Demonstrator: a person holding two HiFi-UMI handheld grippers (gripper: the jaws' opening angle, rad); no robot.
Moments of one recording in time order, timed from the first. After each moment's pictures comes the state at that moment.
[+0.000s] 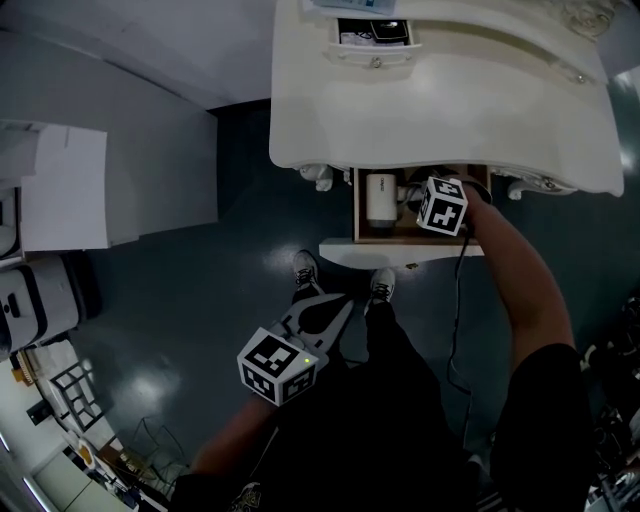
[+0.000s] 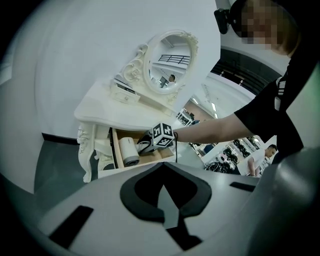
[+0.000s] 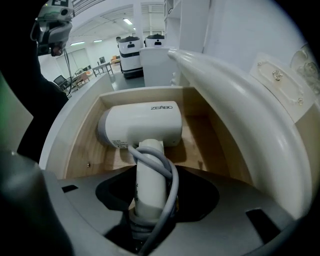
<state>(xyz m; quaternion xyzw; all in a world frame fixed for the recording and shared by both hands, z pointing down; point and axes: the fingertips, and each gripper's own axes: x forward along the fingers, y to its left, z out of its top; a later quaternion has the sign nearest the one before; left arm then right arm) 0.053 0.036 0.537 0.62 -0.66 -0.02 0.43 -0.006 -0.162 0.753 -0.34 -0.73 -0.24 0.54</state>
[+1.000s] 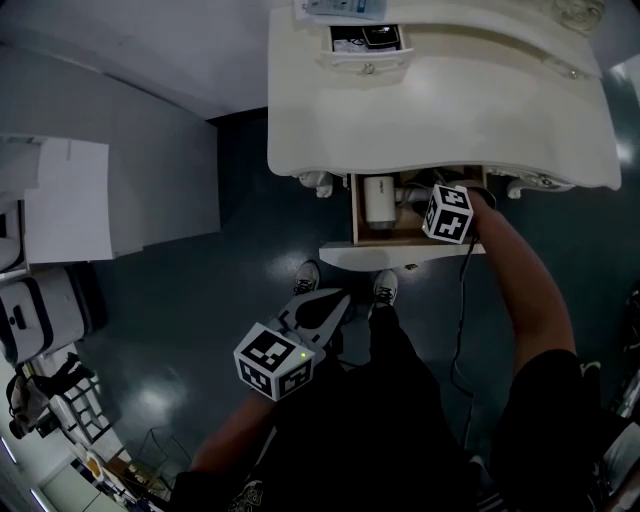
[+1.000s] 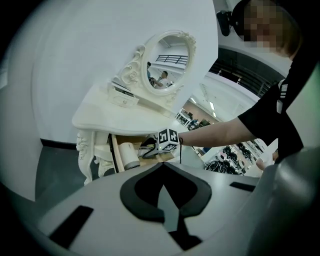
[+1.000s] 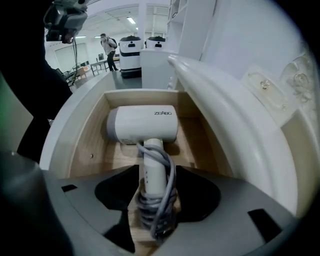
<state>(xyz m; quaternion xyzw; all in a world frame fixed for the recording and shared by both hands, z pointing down) 0.034 0.034 0.532 0.63 -0.65 -0.02 0.41 0.000 -0.174 0.742 -0.31 -0.75 -0.27 0.52</state>
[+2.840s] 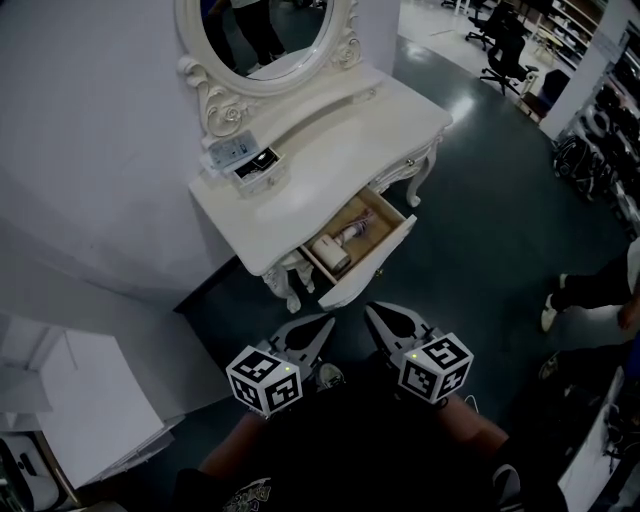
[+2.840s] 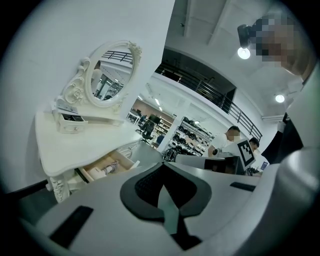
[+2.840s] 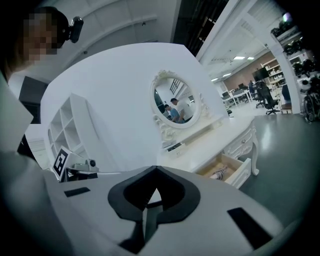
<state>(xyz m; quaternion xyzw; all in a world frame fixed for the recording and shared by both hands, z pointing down) 0.019 0.121 0.397 0.85 -0.43 -0.01 0.29 0.078 0.089 0.390 0.30 -0.91 0.26 0.06</state>
